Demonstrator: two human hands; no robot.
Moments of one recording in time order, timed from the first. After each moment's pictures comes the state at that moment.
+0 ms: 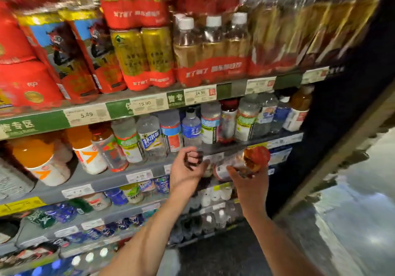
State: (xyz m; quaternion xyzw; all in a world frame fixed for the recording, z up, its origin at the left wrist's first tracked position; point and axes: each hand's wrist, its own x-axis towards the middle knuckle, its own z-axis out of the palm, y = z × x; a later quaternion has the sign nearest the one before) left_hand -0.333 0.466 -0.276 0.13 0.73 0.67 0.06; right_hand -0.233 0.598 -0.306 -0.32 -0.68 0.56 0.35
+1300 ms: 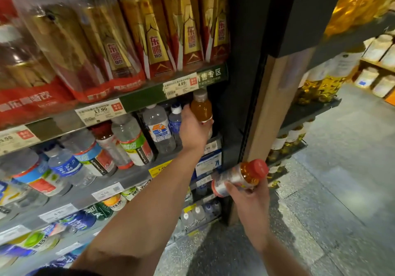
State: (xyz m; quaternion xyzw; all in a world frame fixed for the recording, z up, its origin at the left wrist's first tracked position) left_hand -0.334 0.876 -0.260 0.20 0.84 0.50 -0.03; right_hand -0.119 0.881 -0.342 -0.38 -0.62 0.60 0.33
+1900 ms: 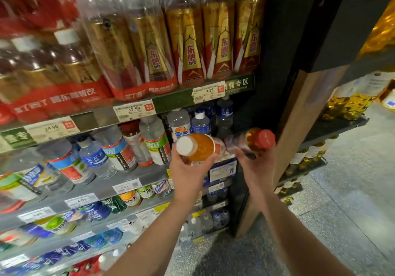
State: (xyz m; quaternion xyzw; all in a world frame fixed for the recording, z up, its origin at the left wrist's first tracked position) left_hand -0.264 0.762 -0.260 0.12 0.71 0.69 -0.05; right_hand -0.197 0.911 -0.281 -0.32 -0.68 0.55 0.37
